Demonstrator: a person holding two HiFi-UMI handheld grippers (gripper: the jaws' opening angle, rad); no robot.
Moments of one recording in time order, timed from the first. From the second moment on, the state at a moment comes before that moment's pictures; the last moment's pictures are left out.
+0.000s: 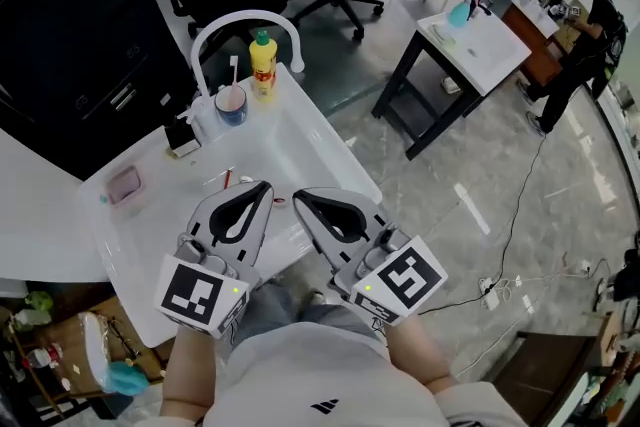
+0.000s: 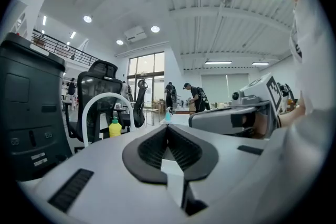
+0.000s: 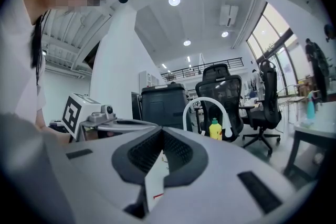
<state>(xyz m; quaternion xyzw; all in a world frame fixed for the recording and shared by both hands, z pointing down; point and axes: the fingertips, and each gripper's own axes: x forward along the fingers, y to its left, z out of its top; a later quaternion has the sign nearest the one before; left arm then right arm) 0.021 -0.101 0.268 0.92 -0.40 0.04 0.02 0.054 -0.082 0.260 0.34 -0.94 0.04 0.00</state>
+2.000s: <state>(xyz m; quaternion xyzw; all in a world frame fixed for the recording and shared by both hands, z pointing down) 0.004 -0.184 0.576 0.93 -0.04 0.36 0.09 0.039 -0.169 0.344 0.48 -0.86 0.15 0.08</state>
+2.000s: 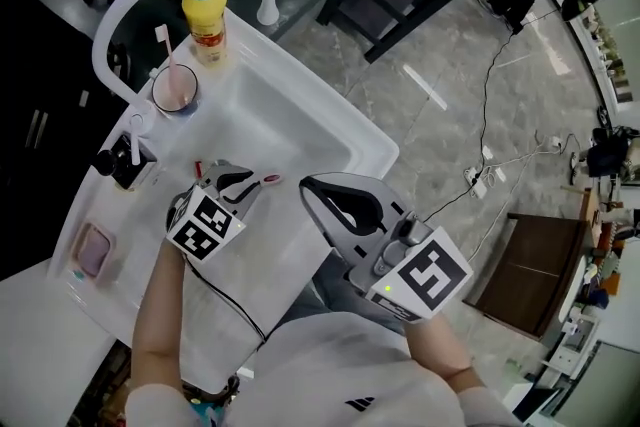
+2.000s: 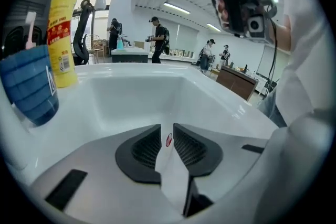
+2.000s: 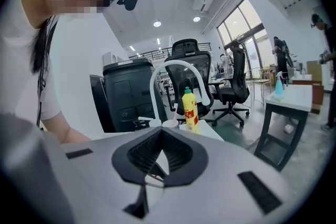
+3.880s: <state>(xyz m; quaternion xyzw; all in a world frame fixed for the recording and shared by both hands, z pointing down) 0.008 -0.175 0.705 0.86 0.07 0.50 0.02 0.048 -0.175 0.392 0.50 -0.83 0.20 0.12</state>
